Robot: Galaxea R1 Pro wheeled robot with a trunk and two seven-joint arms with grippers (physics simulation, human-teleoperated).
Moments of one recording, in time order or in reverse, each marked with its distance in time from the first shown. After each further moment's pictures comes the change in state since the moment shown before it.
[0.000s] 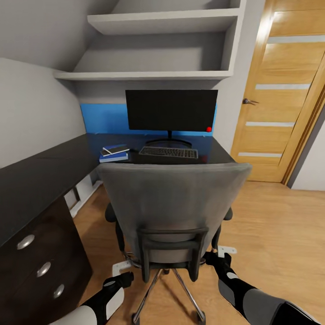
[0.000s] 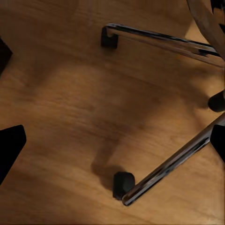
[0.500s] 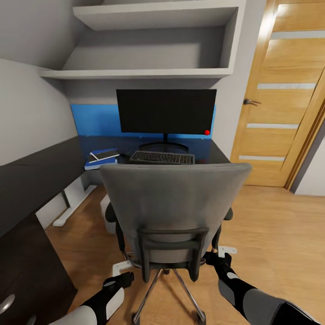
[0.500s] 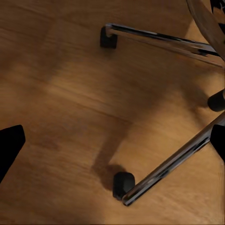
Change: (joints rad) left arm 0.000 0.001 -0.008 0.000 0.005 0.000 -0.004; right arm 0.000 0.000 -0.004 0.000 -0.003 0.000 -0.001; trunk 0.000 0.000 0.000
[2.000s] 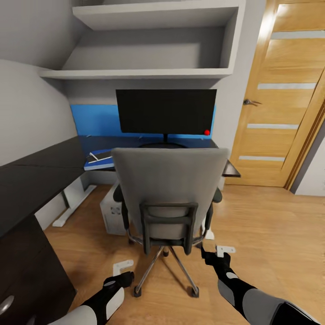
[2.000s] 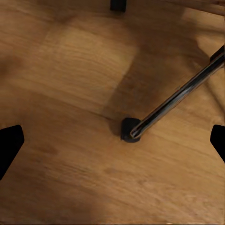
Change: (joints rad) left arm -0.001 0.000 -0.002 -0.001 -0.003 -0.001 -0.003; right arm 0.000 0.002 0.012 -0.002 0.014 0.002 0.003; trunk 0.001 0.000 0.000
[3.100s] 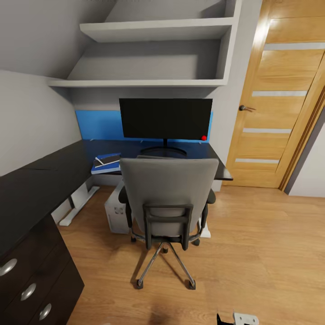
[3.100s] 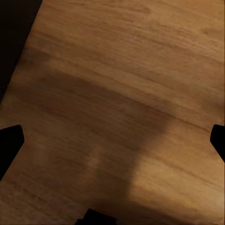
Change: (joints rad) left arm 0.221 0.058 0.006 0.200 0.009 -0.173 0.004; right arm 0.314 0.002 0.001 0.093 -0.008 -0.112 -0.002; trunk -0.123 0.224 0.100
